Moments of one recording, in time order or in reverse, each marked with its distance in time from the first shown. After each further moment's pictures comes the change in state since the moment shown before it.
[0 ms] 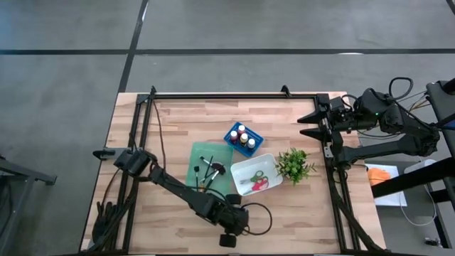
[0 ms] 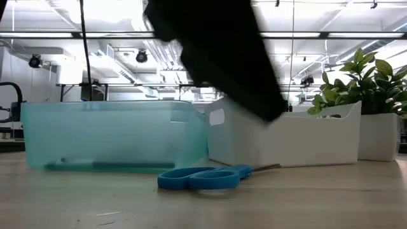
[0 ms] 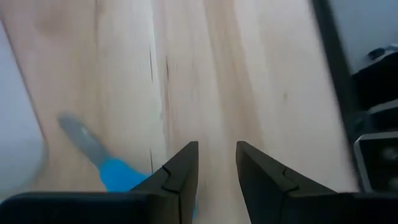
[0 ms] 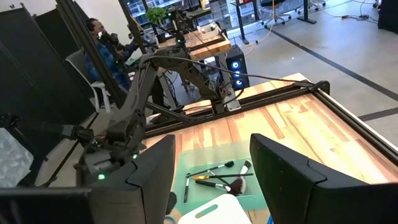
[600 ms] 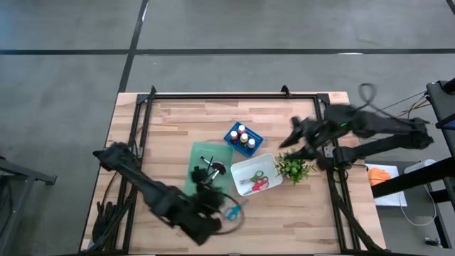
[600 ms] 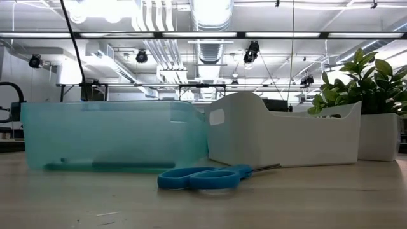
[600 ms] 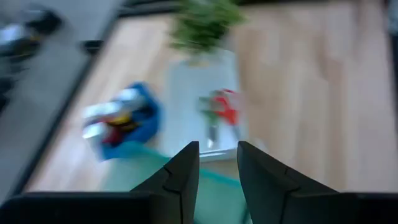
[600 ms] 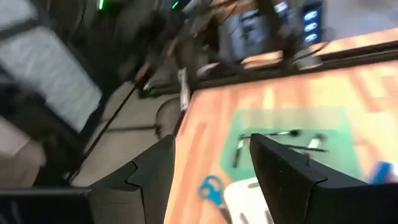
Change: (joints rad) left arm -0.123 -0.244 0.374 -0.732 -0.658 -0.239; right arm 0.077 0.145 -0.093 0.127 -0.229 -0.020
